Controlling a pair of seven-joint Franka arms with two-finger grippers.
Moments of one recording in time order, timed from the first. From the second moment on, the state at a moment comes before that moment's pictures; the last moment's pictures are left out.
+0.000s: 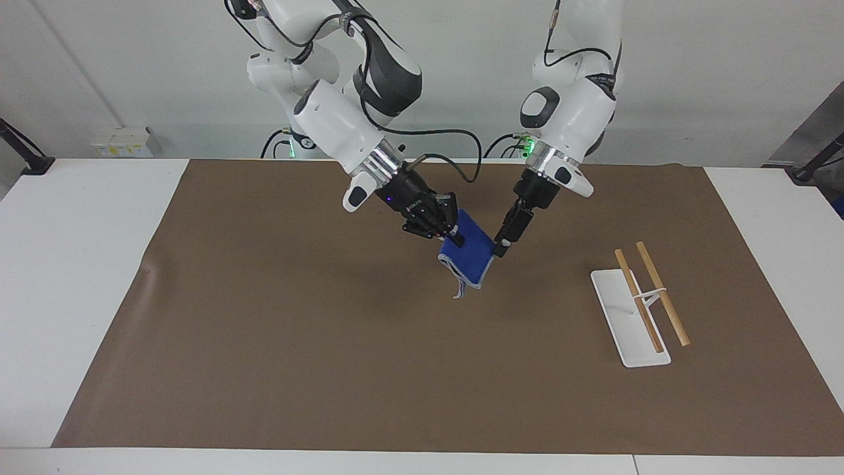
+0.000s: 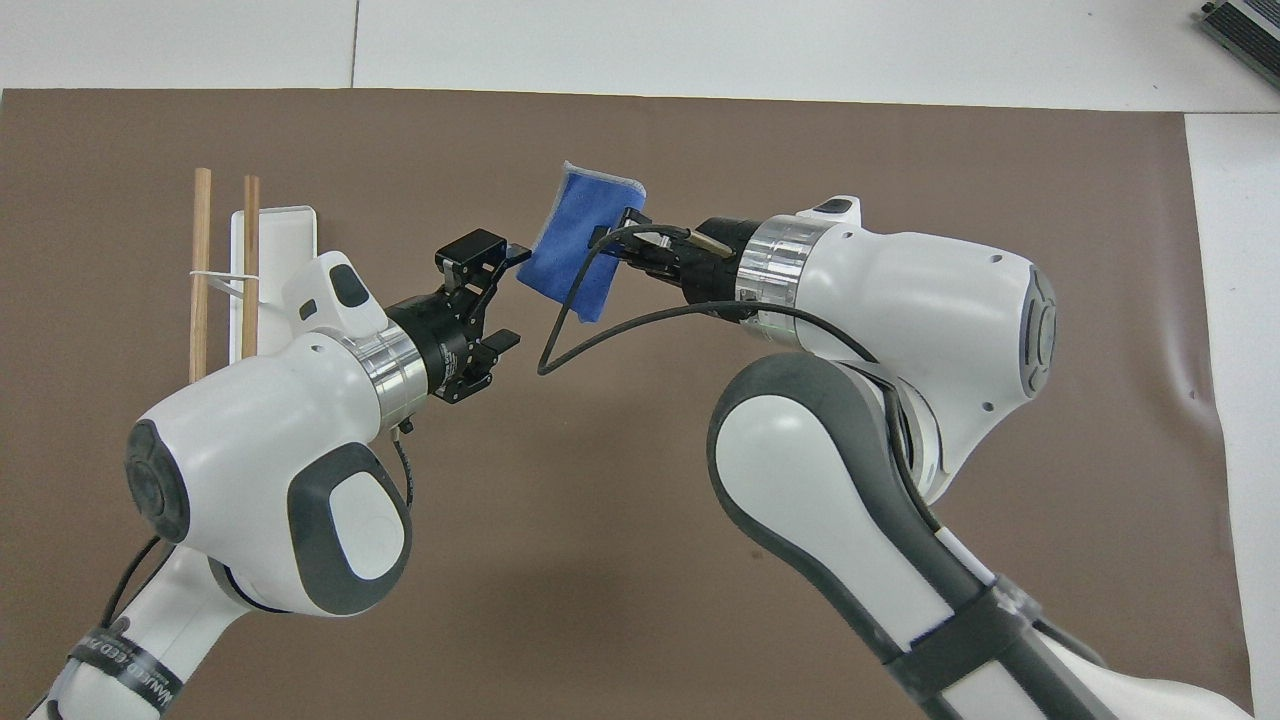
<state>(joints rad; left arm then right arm) -0.50 -0.01 -0.05 -2.18 -0.77 2.88 -1.02 0.13 0.21 0.39 -1.78 0.83 2.61 0.22</state>
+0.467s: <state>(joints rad) -0.55 0.00 -0.05 -2.16 -0.88 3.00 -1.03 0.13 0.21 0.39 -1.78 0.83 2.61 0.22</state>
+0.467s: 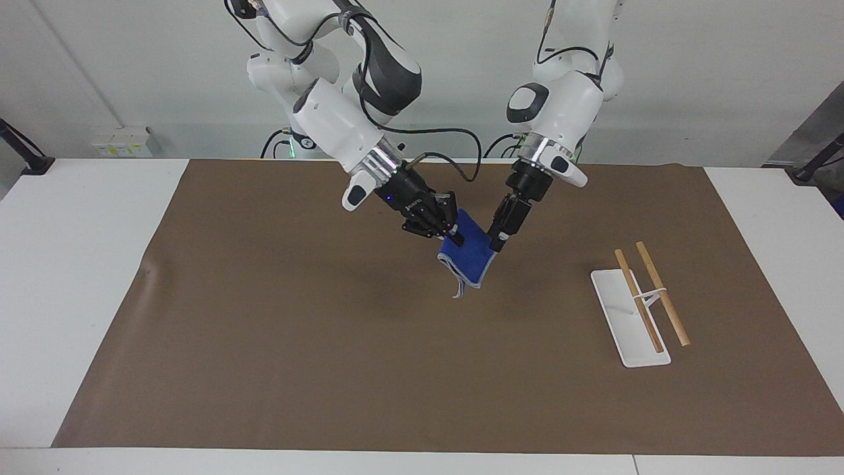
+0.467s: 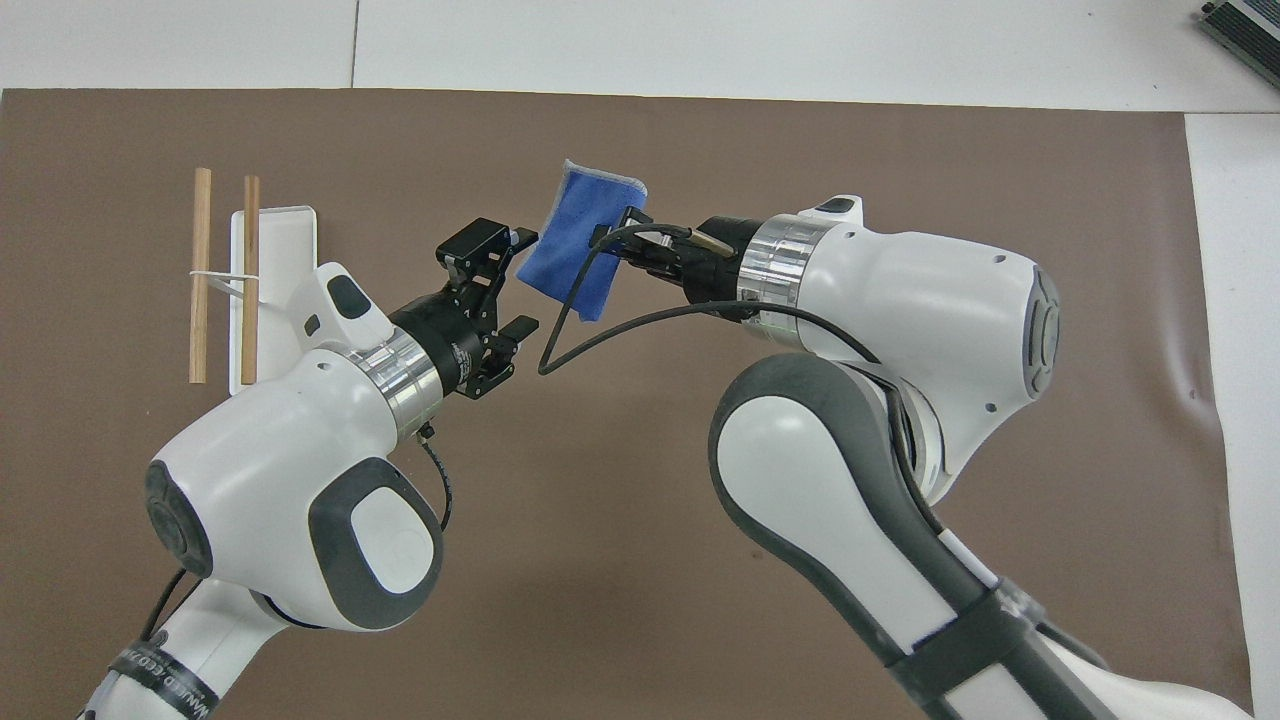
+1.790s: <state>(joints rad) -0.57 0.05 -0.05 -2.08 -0.91 3.06 -1.04 0.13 0.20 0.39 -1.78 0.83 2.61 0.22</state>
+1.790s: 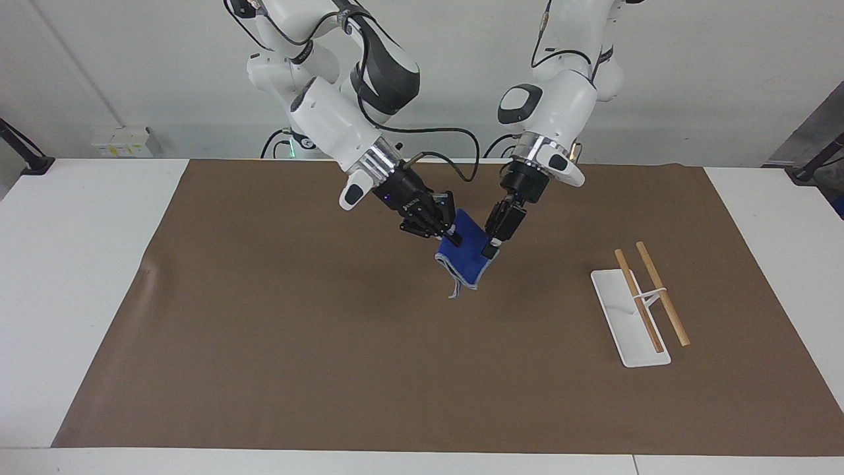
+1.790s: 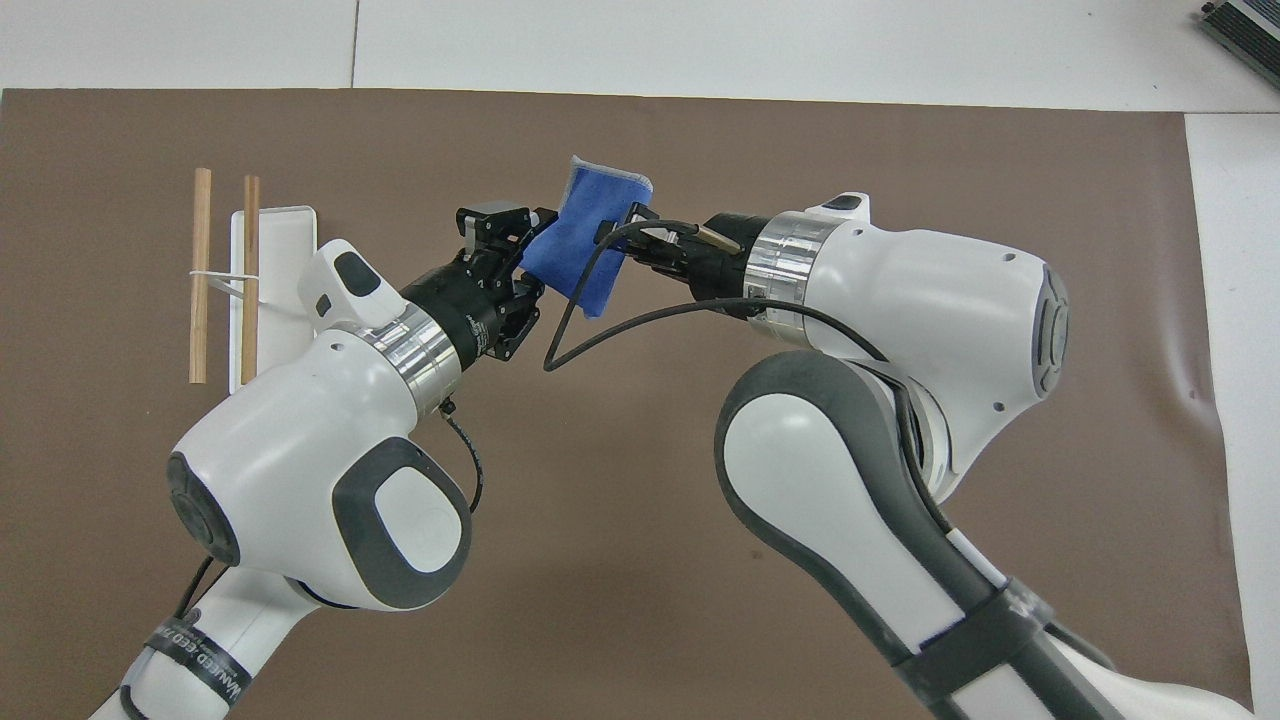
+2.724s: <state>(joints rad) -0.53 0.07 -0.03 -2.11 -0.91 3.02 -0.97 0.13 0.20 0.39 -1.78 0.82 2.61 0.21</state>
